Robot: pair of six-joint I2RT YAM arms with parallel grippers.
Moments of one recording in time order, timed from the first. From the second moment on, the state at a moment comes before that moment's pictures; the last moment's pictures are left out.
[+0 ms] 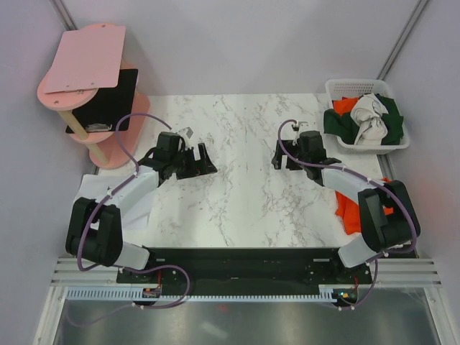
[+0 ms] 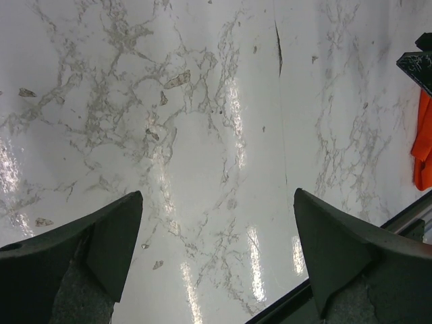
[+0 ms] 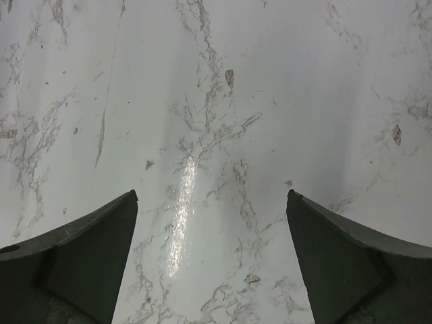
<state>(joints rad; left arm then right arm) -0.30 1.43 0.89 -0.25 0.33 -0.45 0.30 1.55 0.85 0.05 -0.08 0.27</state>
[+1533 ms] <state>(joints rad) -0.30 1.50 0.89 -0.25 0.39 -0.45 -0.22 1.92 1.67 -0.33 0.29 0.35</state>
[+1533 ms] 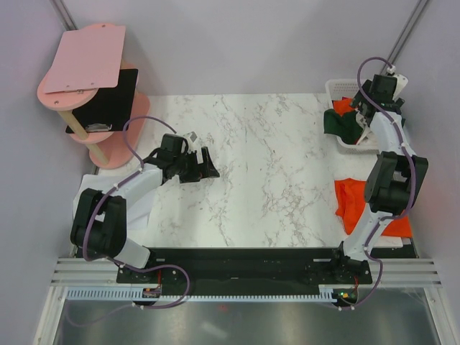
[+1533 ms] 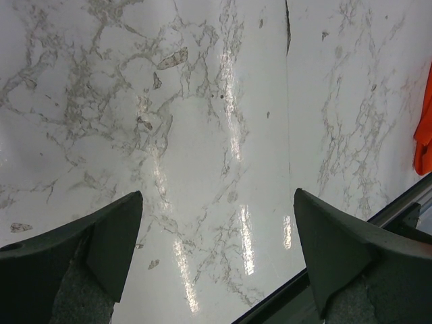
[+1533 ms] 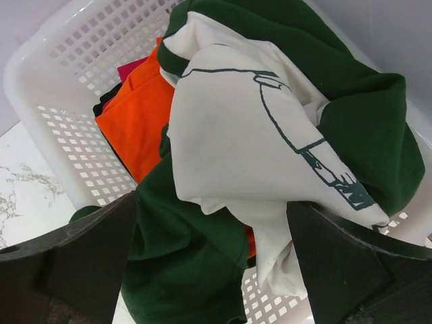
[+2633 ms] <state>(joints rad) -0.32 1.51 0.89 -0.25 0.40 -0.45 -0.11 1.75 1.52 -0.24 0.32 0.33</state>
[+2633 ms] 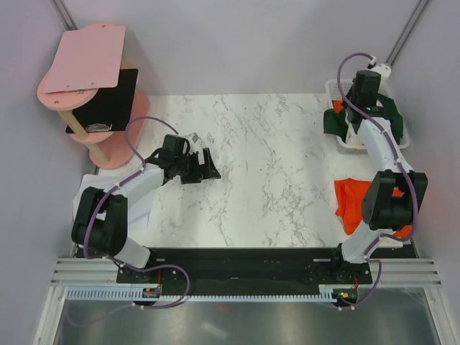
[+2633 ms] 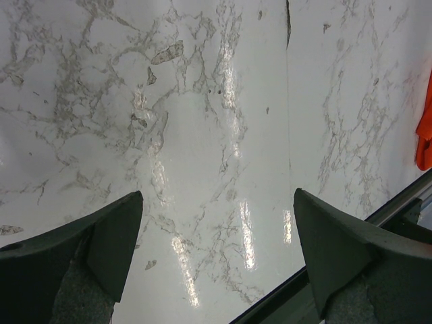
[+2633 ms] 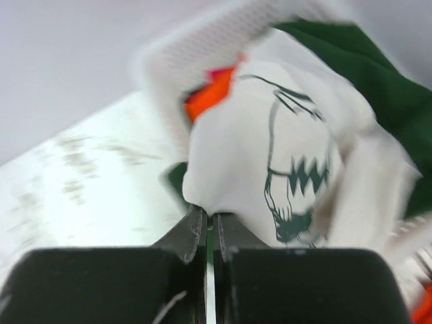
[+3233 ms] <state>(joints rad) -0.32 1.32 0.89 -0.30 0.25 -0.45 0.63 1.66 1.70 -0.35 0.11 0.13</state>
